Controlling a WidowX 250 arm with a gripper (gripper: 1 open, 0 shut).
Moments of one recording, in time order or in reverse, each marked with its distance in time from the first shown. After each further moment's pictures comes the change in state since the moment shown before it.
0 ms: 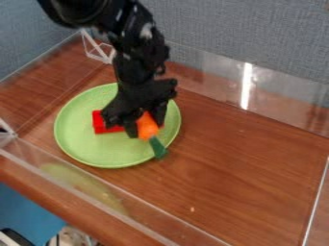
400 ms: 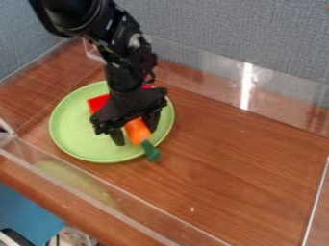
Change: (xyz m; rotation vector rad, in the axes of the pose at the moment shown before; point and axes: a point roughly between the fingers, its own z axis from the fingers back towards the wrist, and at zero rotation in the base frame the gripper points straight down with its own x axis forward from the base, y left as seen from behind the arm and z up) arm 0.008 0.009 -0.005 0.025 0.012 -0.005
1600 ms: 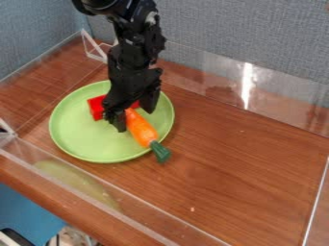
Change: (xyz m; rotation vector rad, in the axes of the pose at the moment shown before) arm 0.028 -0.006 -0.008 0.132 0.003 0.309
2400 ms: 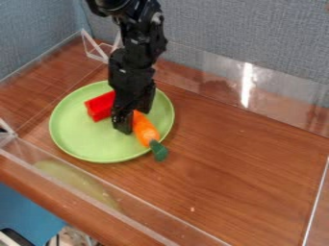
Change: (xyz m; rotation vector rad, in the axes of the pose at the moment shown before) arm 0.000 -0.007 -0.015 0.089 0.022 0.281
